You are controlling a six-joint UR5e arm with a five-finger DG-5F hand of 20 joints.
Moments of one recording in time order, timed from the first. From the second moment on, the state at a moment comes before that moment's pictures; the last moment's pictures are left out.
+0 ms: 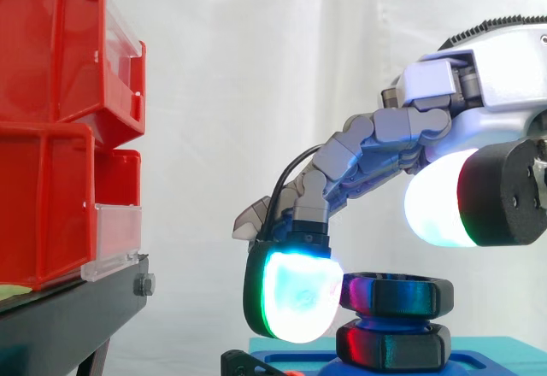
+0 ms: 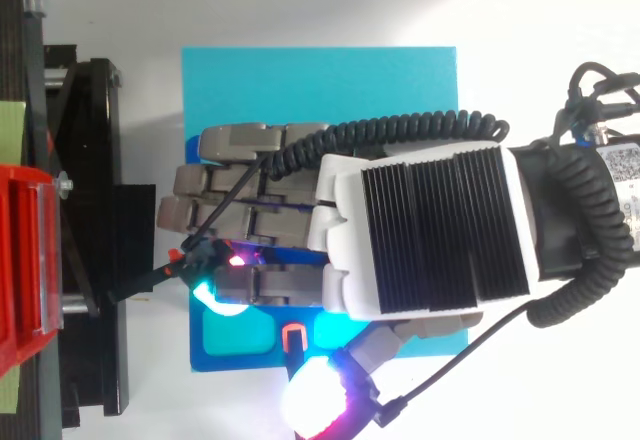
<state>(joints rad) 0.13 -2.21 -1.15 -3.02 -1.64 -1.44</state>
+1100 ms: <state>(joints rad) 0.09 -2.21 -1.11 -3.09 -1.73 -1.45</state>
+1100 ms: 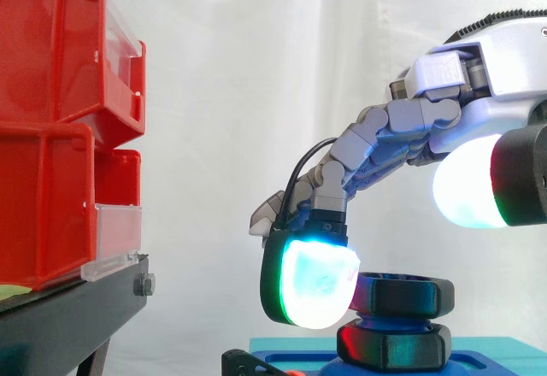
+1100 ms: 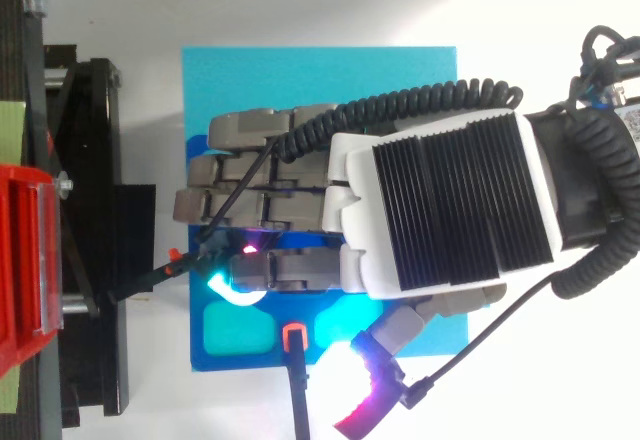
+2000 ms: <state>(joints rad) 0.02 -2.21 -1.11 -3.09 -1.81 -1.48</state>
